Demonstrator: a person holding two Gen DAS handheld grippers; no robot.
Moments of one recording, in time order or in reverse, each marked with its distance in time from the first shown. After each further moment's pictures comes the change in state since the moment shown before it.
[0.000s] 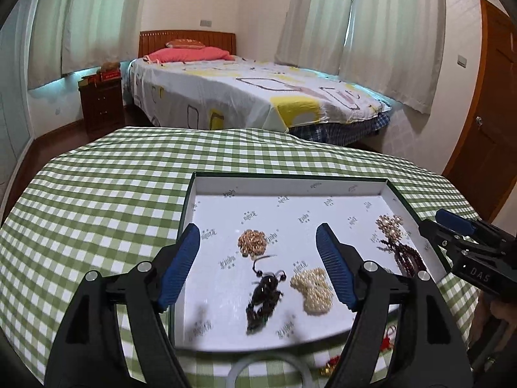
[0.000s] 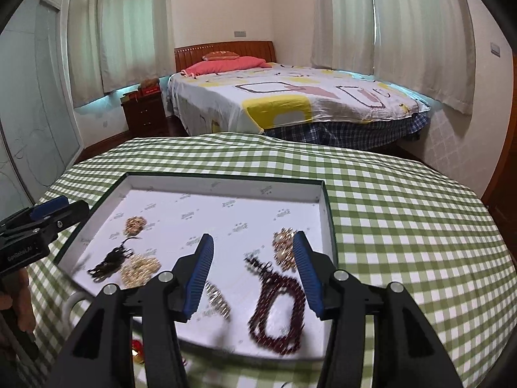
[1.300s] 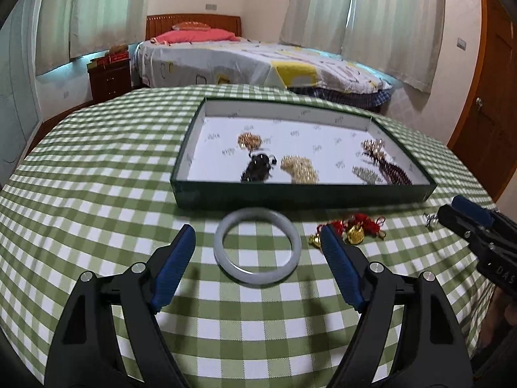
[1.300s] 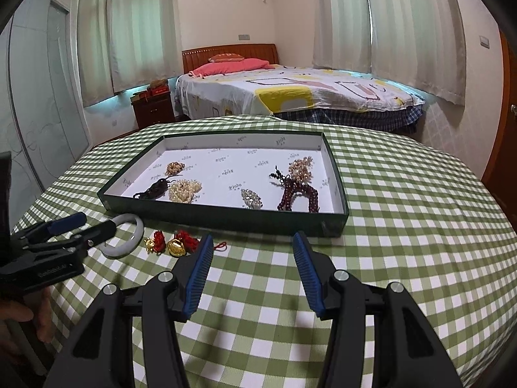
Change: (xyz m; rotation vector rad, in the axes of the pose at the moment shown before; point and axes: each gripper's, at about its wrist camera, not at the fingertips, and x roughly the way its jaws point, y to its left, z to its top) left arm -0.043 -0.018 -0.100 0.000 0.091 0.033; right arm -0.062 0.018 -0.085 0.012 -0.019 0.017
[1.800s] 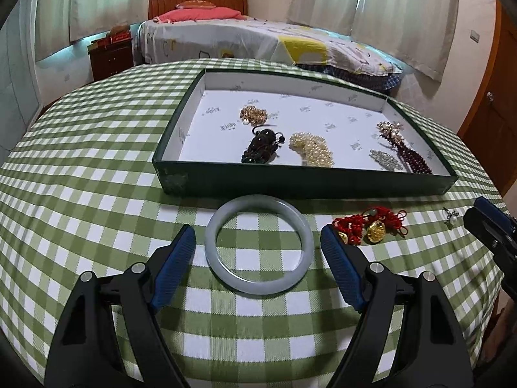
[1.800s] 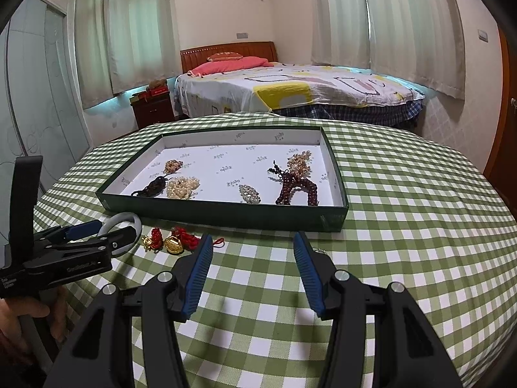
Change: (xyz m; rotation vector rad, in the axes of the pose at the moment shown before) left arm 0.035 0.000 0.003 -0.021 0.094 0.024; right arm 0.002 -0.002 -0.005 0.015 0.009 0.006
